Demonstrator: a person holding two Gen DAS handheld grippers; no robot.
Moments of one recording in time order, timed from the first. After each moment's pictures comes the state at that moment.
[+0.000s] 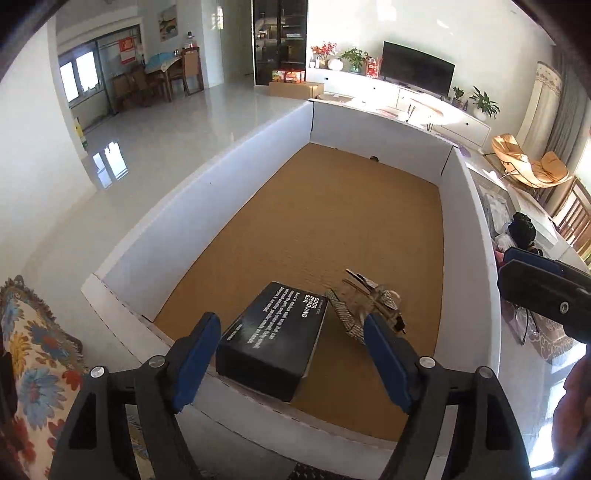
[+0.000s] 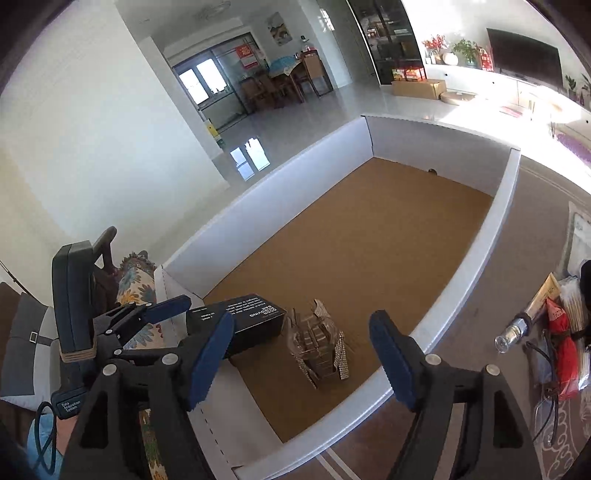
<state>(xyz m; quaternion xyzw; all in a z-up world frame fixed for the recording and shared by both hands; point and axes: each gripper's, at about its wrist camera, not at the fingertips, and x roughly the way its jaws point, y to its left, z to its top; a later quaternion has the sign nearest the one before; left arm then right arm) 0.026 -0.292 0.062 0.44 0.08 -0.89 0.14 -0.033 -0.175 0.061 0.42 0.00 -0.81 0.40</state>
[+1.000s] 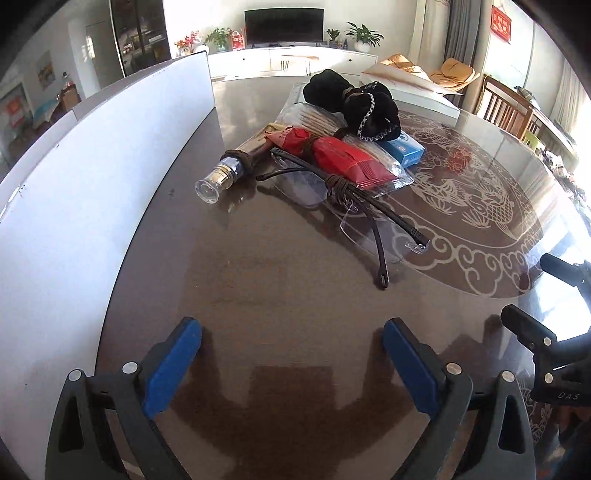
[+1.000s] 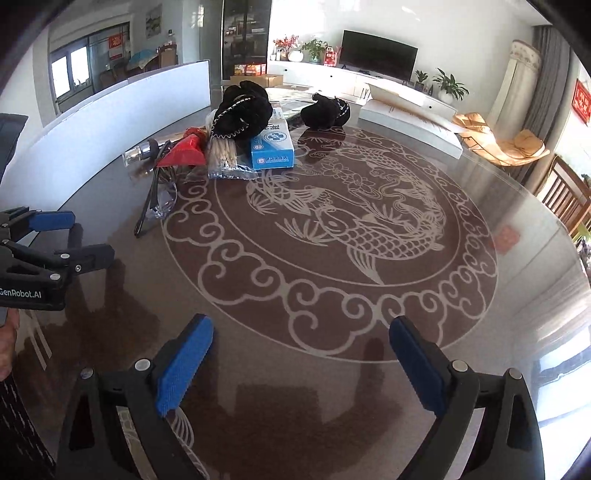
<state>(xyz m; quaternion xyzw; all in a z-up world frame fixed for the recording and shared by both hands) -0.031 -0.026 -0.042 0.48 -0.03 -0.88 -0.04 0.010 0.141 -0.052 0.44 0.10 -0.89 0.09</state>
